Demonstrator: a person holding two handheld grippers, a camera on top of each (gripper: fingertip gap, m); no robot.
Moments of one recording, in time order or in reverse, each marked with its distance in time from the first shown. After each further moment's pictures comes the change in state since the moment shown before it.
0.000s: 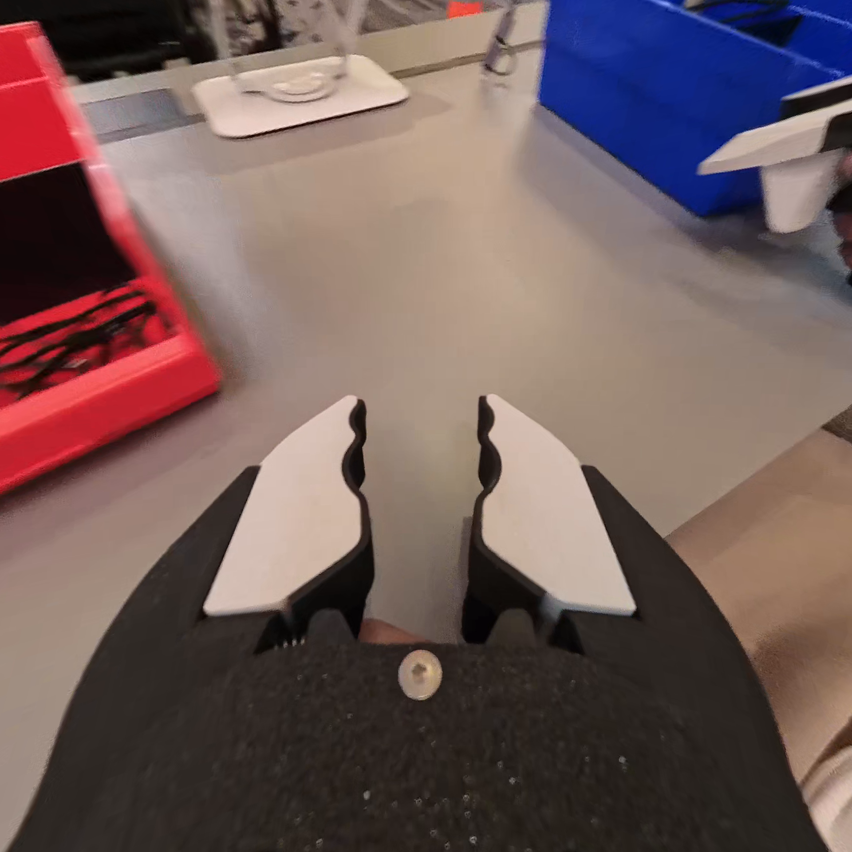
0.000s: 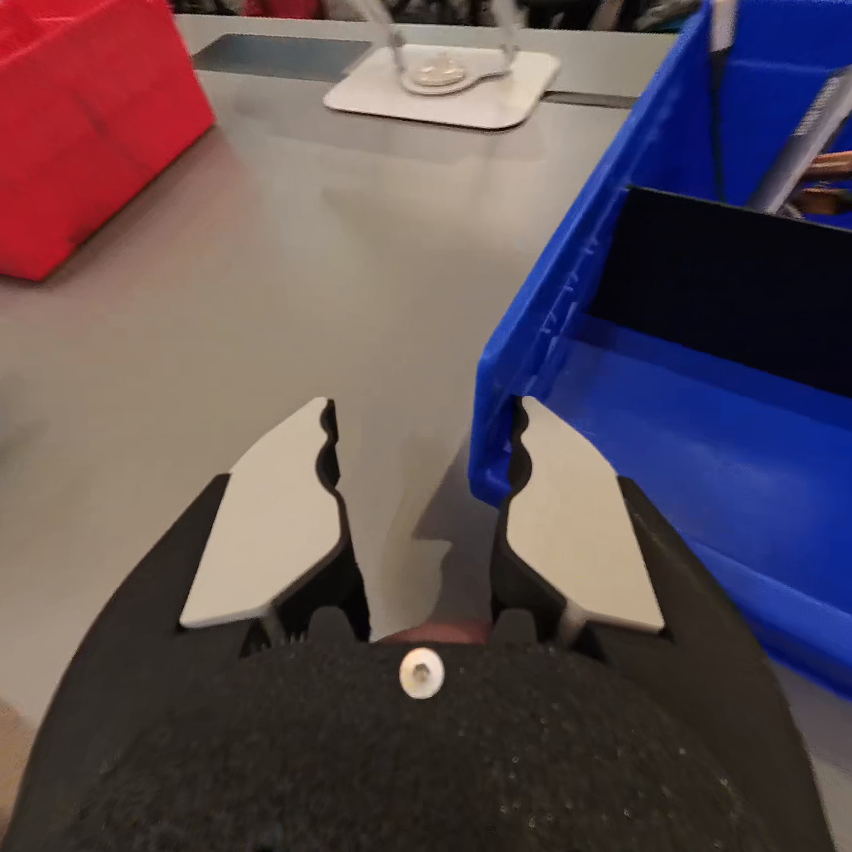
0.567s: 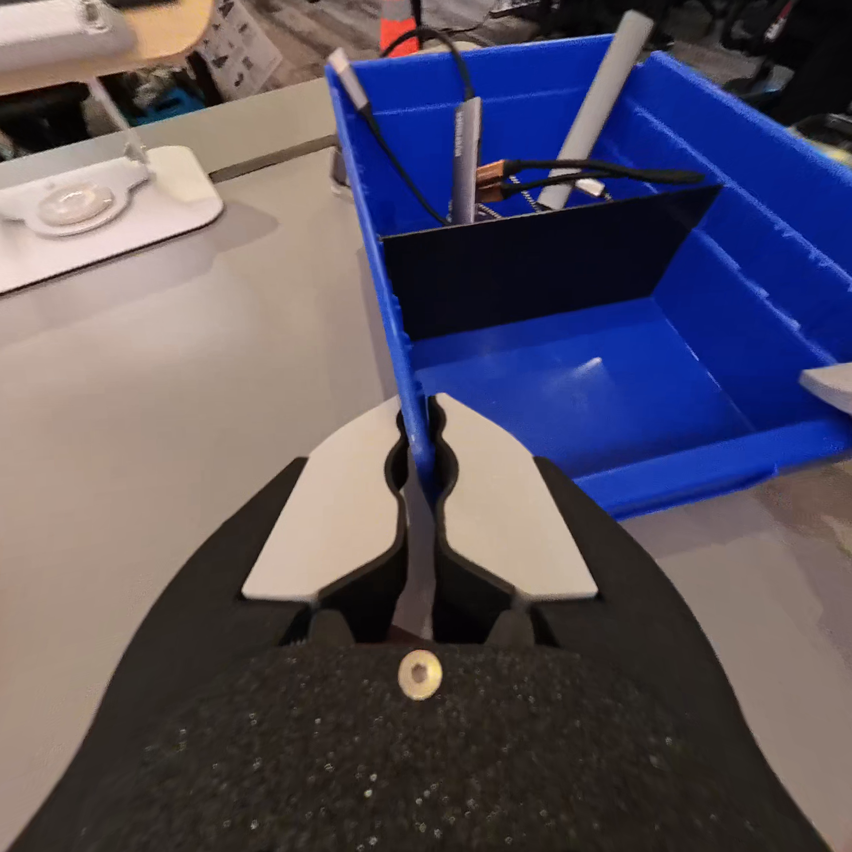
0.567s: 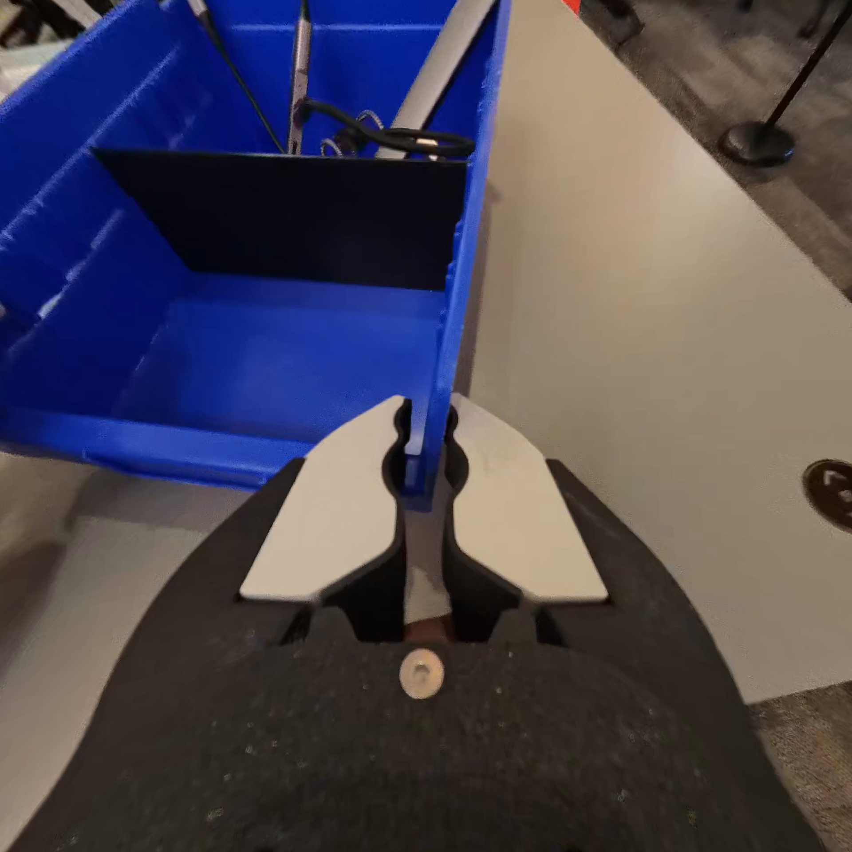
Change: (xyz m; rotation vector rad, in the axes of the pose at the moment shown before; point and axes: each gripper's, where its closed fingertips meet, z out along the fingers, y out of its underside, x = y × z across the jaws) left arm 0.136 -0.102 0.180 0.000 0.017 0.035; right arm 0.102 0.049 -0.087 0.009 0.542 0.286
